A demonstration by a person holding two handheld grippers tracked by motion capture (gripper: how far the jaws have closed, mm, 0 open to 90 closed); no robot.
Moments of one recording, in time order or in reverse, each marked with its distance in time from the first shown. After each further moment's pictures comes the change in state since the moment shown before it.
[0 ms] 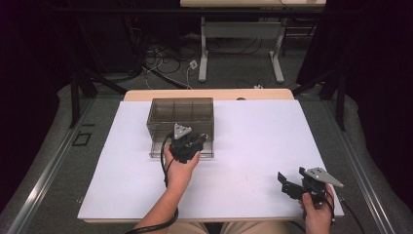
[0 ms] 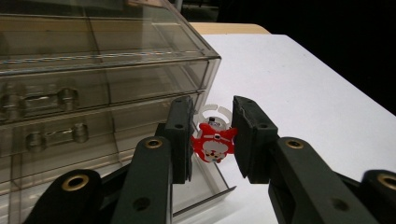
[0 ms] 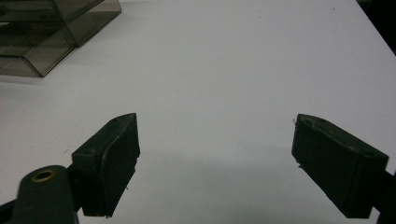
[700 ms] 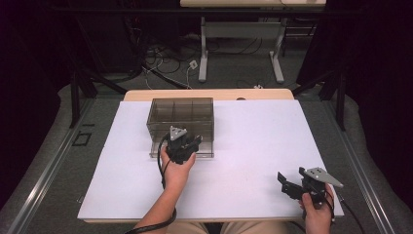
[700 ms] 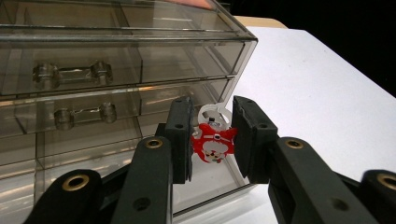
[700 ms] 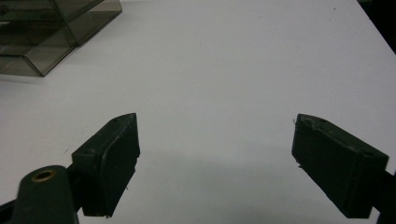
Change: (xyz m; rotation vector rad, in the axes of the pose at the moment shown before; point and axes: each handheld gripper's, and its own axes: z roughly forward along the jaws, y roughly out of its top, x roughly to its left) left arm 0.016 -0.011 0.004 0.015 0.036 -0.027; right arm 0.001 0.000 0.000 -0.001 0.002 0.000
